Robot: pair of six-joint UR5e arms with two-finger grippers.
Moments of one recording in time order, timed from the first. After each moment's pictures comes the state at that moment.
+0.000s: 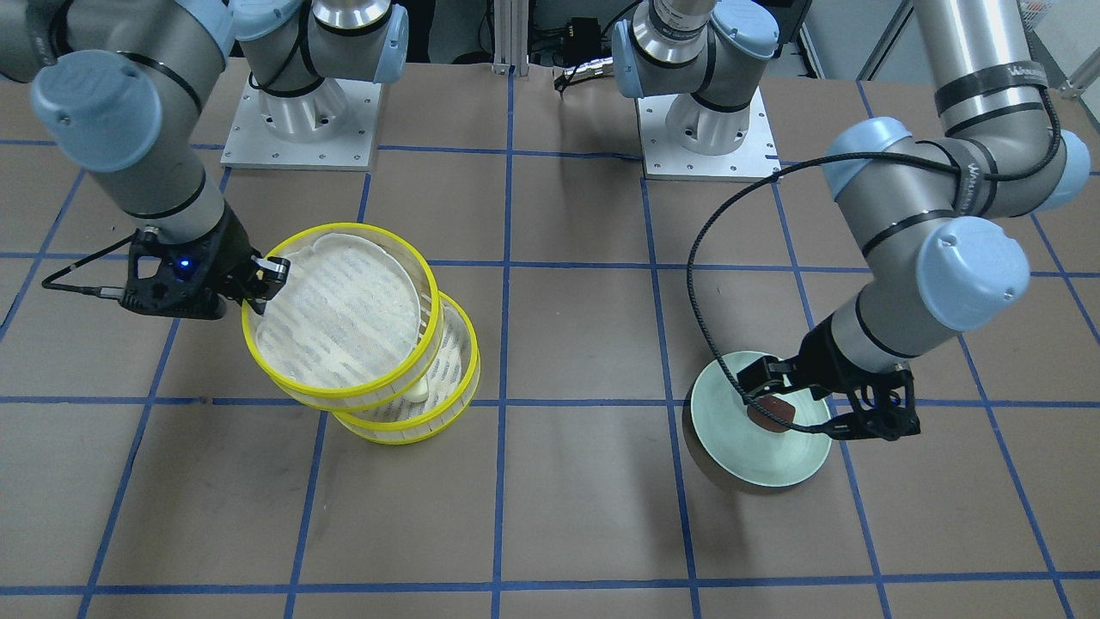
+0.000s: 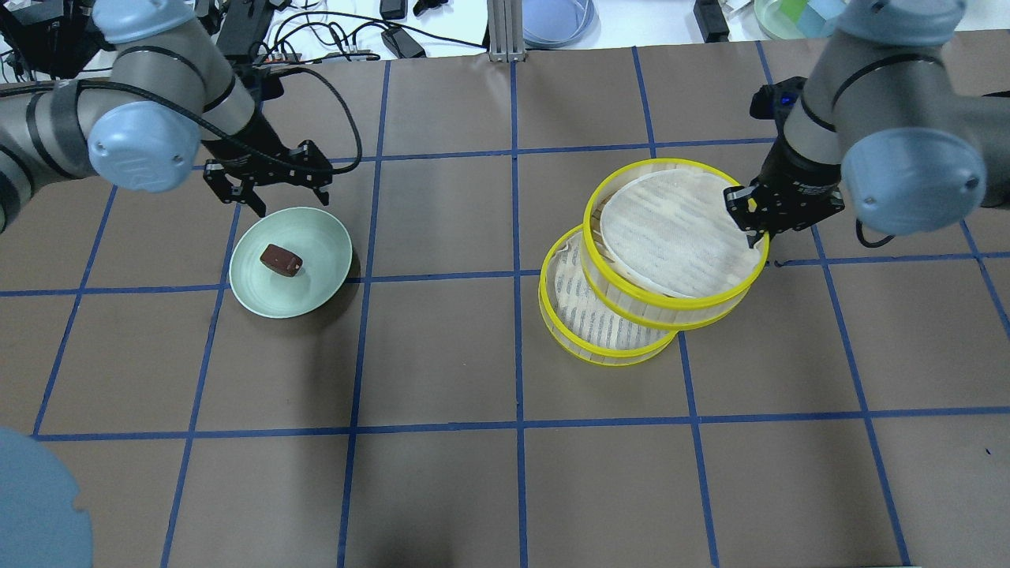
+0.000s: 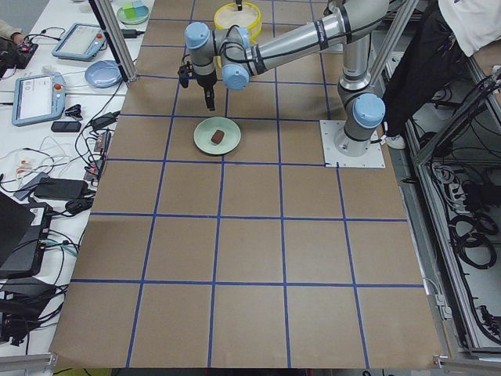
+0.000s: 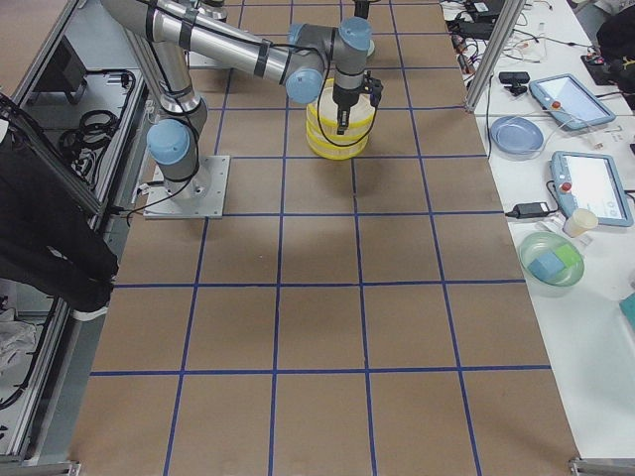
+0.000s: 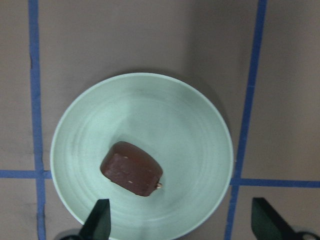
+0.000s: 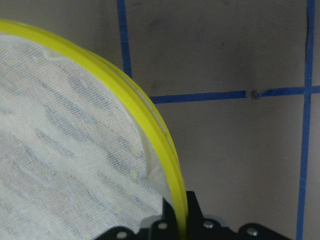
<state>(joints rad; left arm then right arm) -1.35 -1.92 -1.65 -1.21 1.50 0.14 1.49 -1.50 1.88 -1.94 -1.59 -0.02</state>
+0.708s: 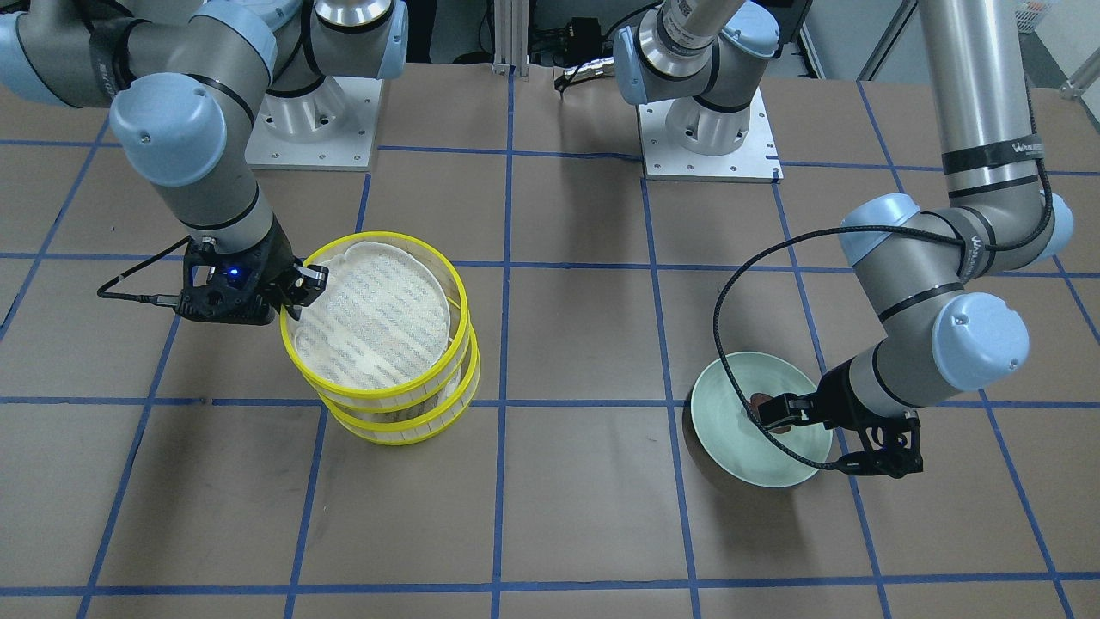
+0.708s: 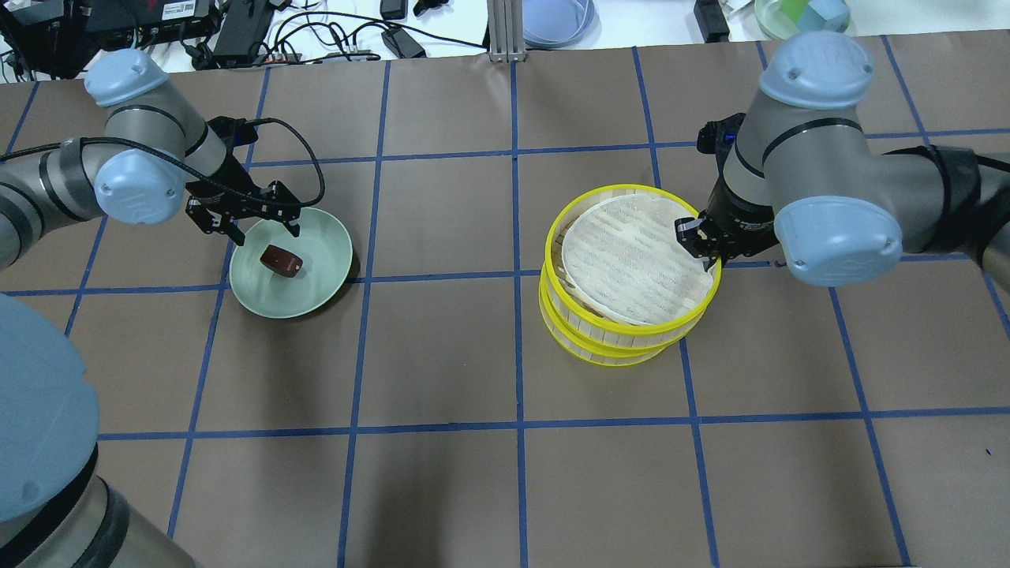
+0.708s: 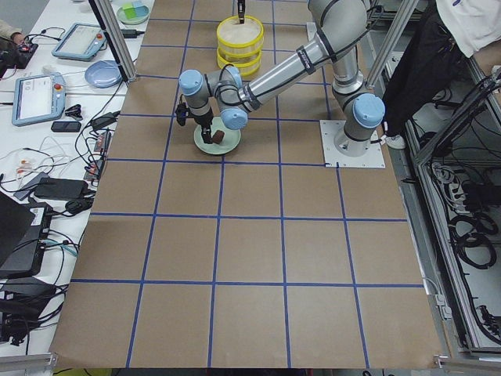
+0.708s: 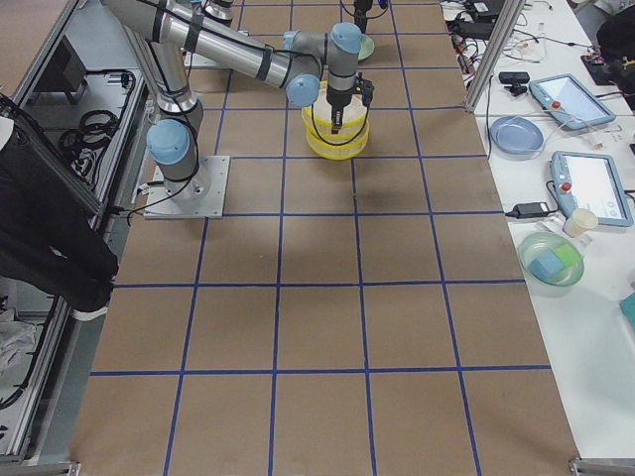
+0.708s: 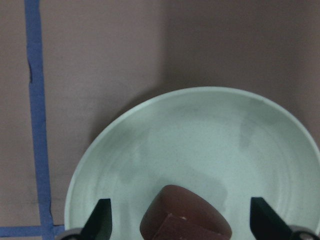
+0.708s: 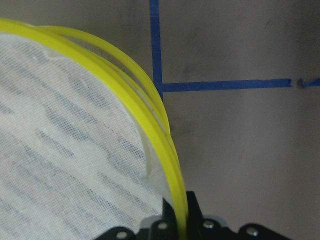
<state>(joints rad) -1.30 -2.04 -1.70 -1.08 1.49 0.20 1.55 -1.46 1.94 -1.99 -1.59 0.01</state>
